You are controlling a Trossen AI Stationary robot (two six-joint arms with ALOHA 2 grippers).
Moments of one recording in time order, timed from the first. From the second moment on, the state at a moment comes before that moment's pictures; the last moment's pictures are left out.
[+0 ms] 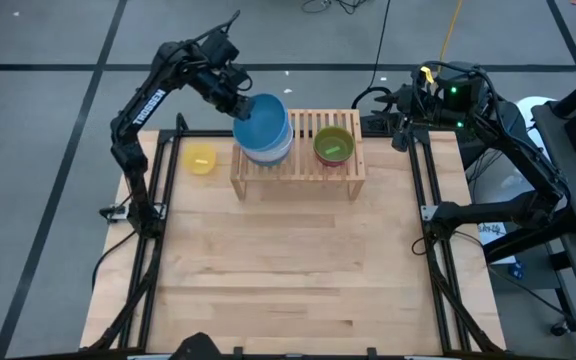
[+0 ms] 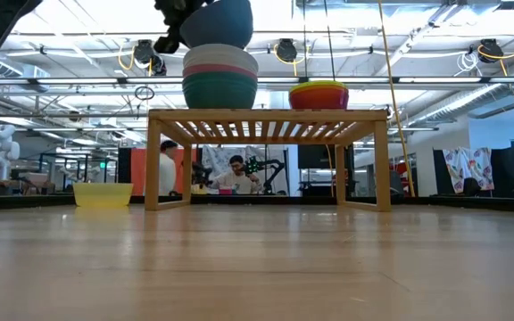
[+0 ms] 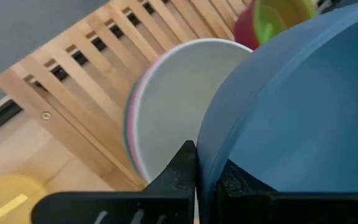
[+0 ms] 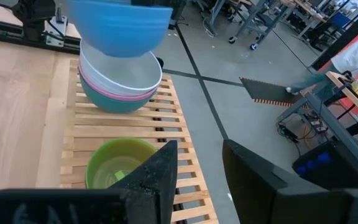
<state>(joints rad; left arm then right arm) 0.74 1.87 2.35 -1.57 0.36 -0.21 -0.63 1.12 1.60 -0.89 -0.13 -0.52</state>
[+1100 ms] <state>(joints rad) 0.75 1.87 2.14 -1.57 0.31 -0.18 -0.63 1.12 1.60 -0.89 -0.13 -0.59</state>
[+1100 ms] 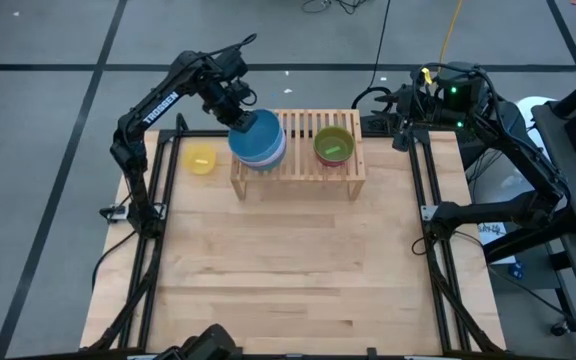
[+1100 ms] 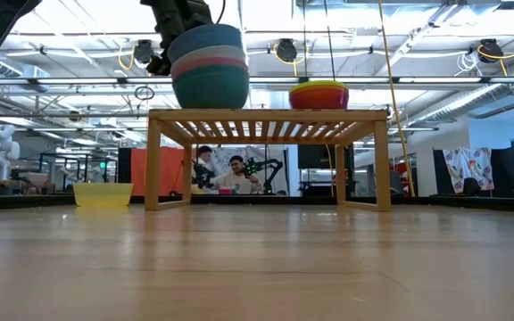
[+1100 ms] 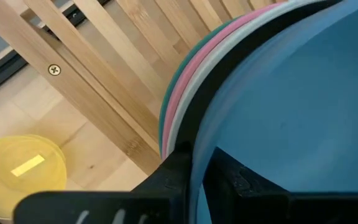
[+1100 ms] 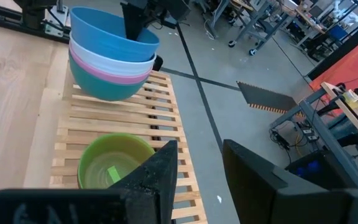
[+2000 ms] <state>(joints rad) 0.75 1.86 2.31 -1.57 0.35 -0.16 -0.63 1.12 1.60 -0.89 -0.13 -0.59</state>
